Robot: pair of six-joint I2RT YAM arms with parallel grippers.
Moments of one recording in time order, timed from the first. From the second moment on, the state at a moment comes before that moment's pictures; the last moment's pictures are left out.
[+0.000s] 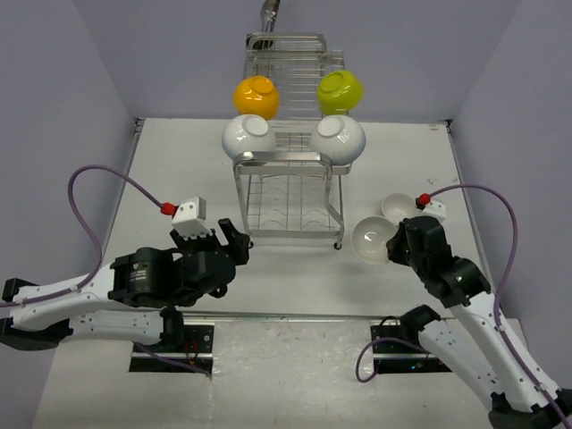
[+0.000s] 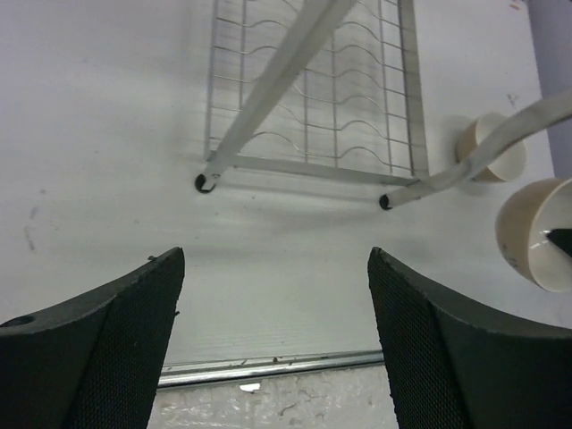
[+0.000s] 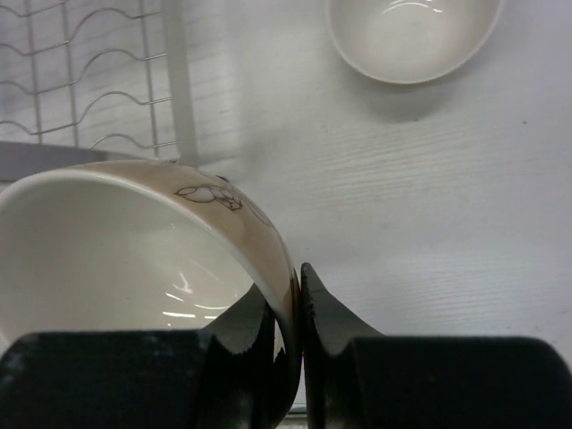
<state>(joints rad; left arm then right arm) -1.40 0.90 1.14 -1.10 -0.99 -1.23 0.52 0.62 0.75 -0.84 0.33 0.62</state>
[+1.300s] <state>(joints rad) -0.40 0.81 0.81 -0.64 -0.44 -0.61 -0.20 1.44 1.02 -0.57 0.03 0.48</state>
